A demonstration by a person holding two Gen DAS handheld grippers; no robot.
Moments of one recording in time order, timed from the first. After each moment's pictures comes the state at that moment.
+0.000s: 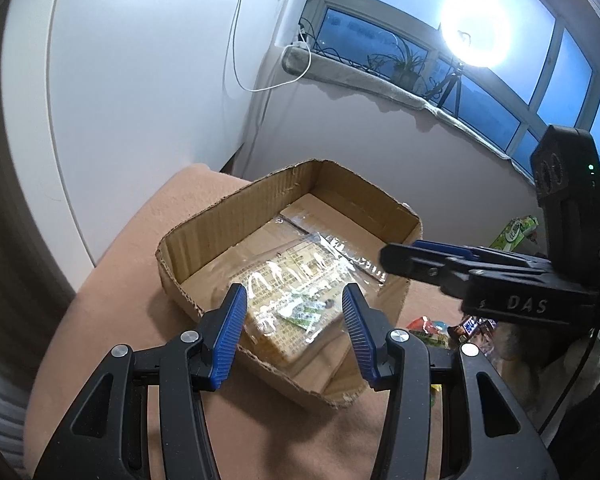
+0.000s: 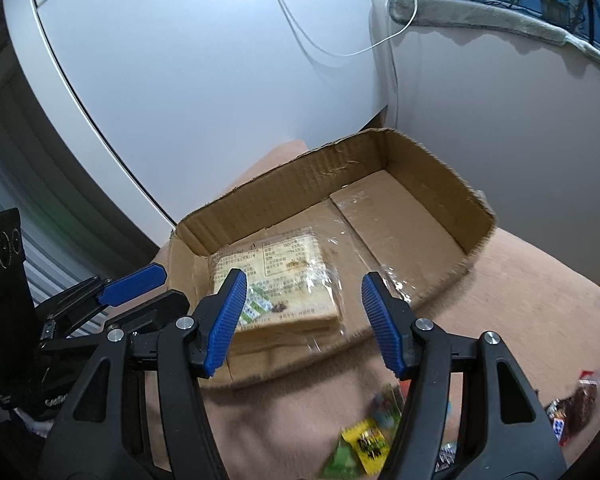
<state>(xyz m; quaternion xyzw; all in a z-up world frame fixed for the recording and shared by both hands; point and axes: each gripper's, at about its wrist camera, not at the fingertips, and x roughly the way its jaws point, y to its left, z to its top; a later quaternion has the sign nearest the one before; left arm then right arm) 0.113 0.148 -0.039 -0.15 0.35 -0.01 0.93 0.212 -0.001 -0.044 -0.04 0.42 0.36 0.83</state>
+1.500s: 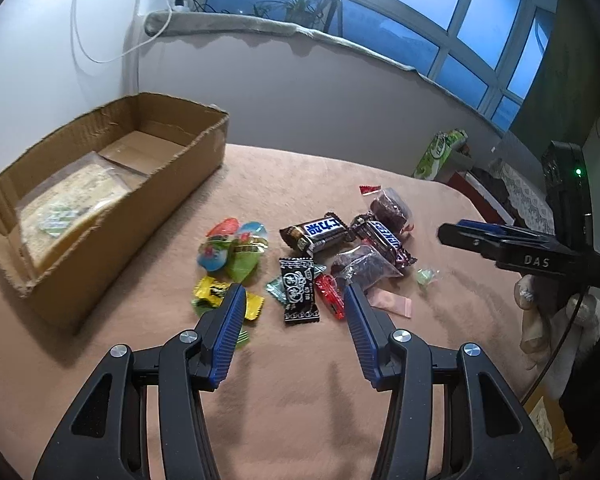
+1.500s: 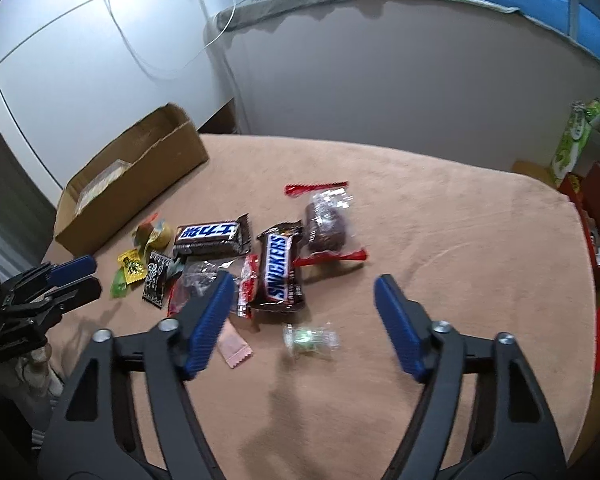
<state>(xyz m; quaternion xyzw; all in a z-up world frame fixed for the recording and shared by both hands) 0.095 -0.024 -0.073 -0.08 0.39 -0.15 0.90 0.164 -0.264 -0.088 0.00 0.43 0.20 0.88</state>
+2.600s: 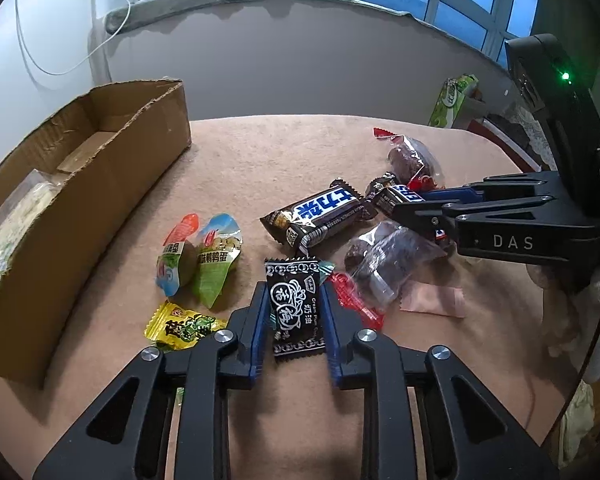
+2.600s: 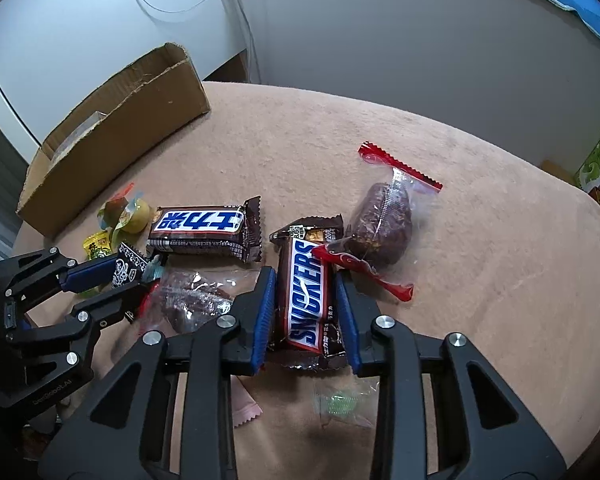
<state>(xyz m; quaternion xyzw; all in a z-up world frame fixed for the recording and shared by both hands) 0.134 -0.061 -0.112 0.01 0.43 -0.14 0.89 0.214 -0.205 -0.134 -0.06 0.48 0.21 0.85</state>
